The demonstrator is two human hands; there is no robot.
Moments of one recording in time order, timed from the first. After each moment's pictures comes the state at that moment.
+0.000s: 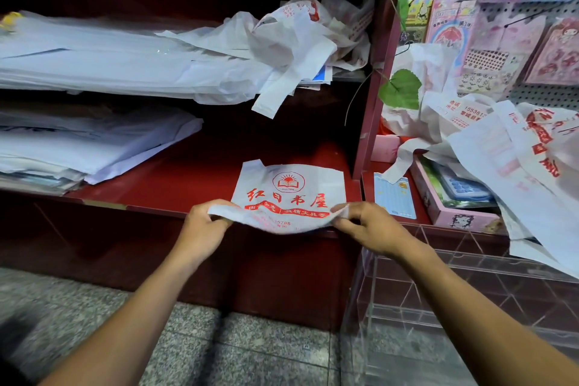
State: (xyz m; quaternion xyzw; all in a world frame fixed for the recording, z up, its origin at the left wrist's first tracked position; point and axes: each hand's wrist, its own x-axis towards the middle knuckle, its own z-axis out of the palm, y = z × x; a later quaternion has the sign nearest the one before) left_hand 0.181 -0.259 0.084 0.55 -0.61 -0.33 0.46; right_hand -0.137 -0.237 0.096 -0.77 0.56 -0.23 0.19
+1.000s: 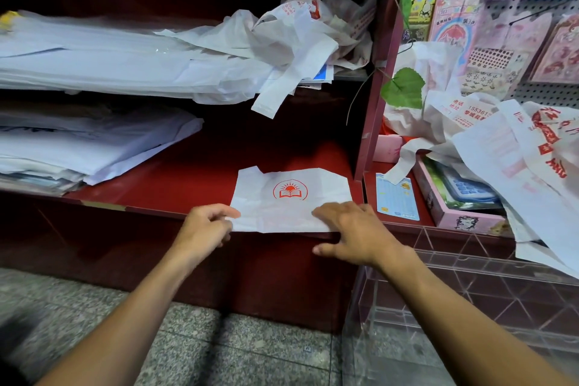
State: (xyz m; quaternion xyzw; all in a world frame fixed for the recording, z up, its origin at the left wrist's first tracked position) left_hand 0.183 -0.260 0.087 0.62 -0.58 -0.35 0.40; right_hand -0.107 -0.236 0.099 -0.82 0.57 -0.06 0.02
